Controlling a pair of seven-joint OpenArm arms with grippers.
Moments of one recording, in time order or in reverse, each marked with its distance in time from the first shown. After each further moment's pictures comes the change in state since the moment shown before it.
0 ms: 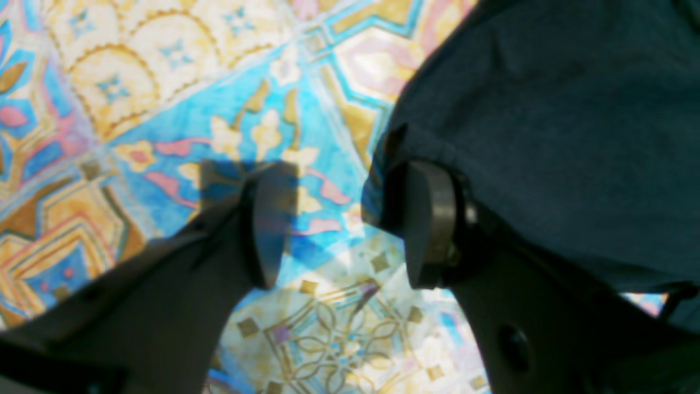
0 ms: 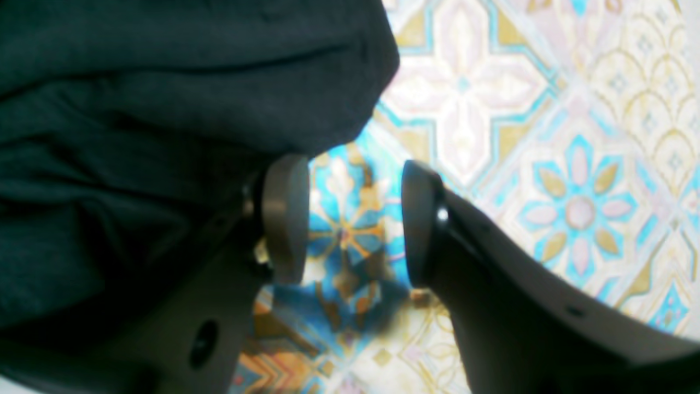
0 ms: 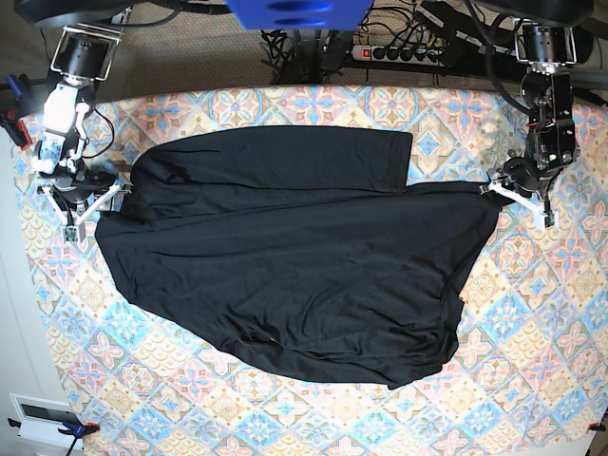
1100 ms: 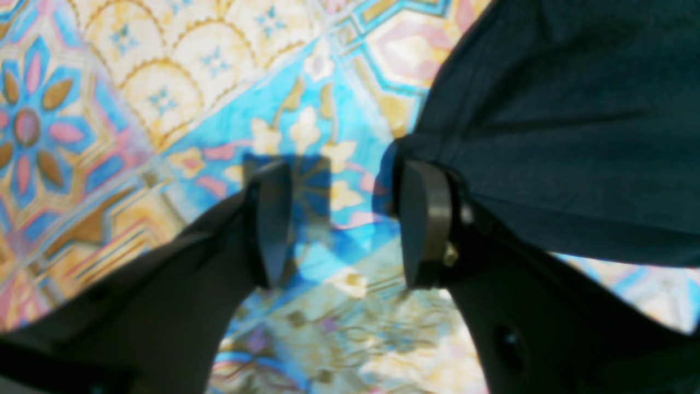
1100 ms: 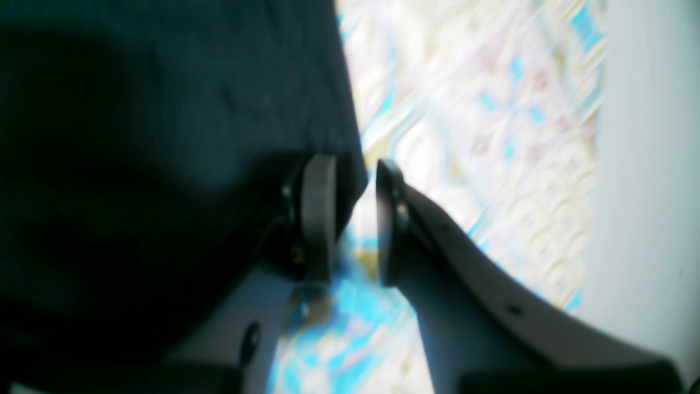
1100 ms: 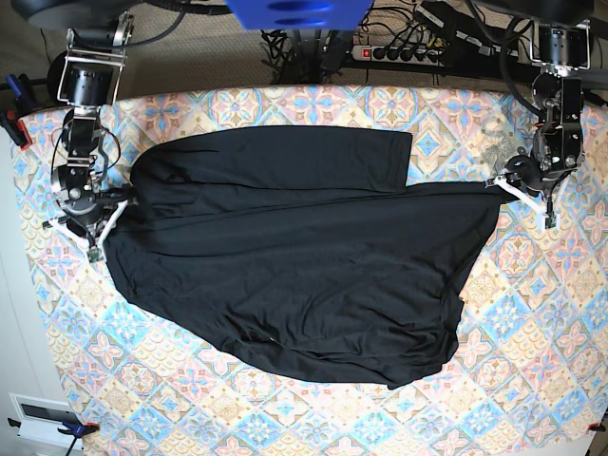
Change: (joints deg) left arm 0.3 -5.9 5.2 0.0 -0.3 0.0 0.0; right arm 7.1 -0.1 -7.7 -9.1 -22.4 0.4 12.9
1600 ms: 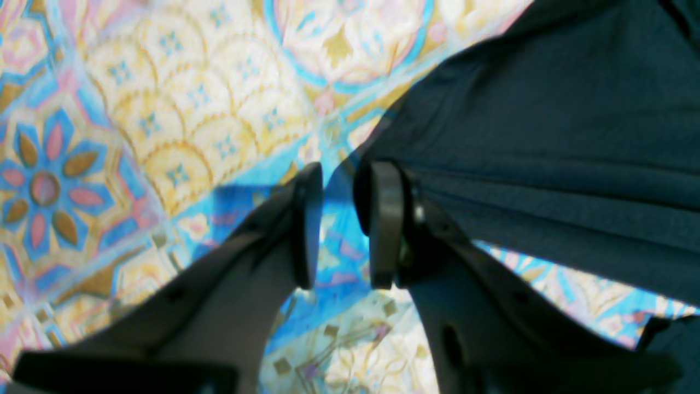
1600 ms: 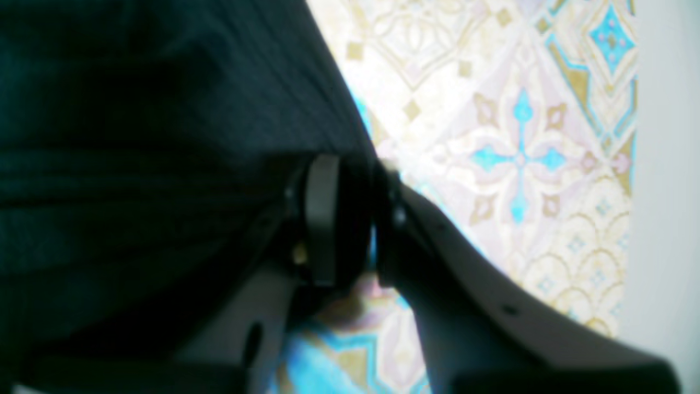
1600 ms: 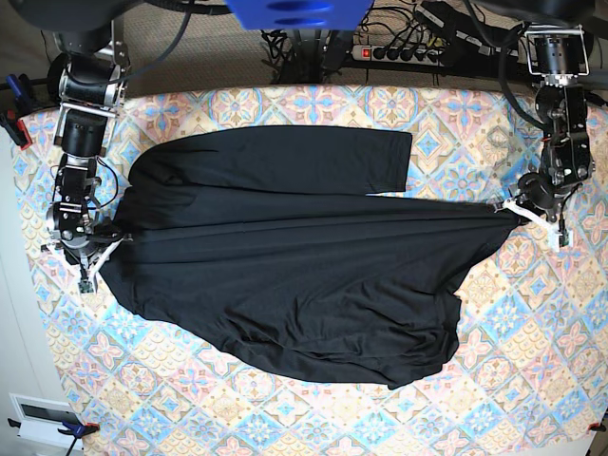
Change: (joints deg) left arm -3.1 2.2 -5.9 0.3 -0.1 -0.6 -0.1; right arm 15.6 0.3 0.1 -20.1 -0.3 0.0 2.4
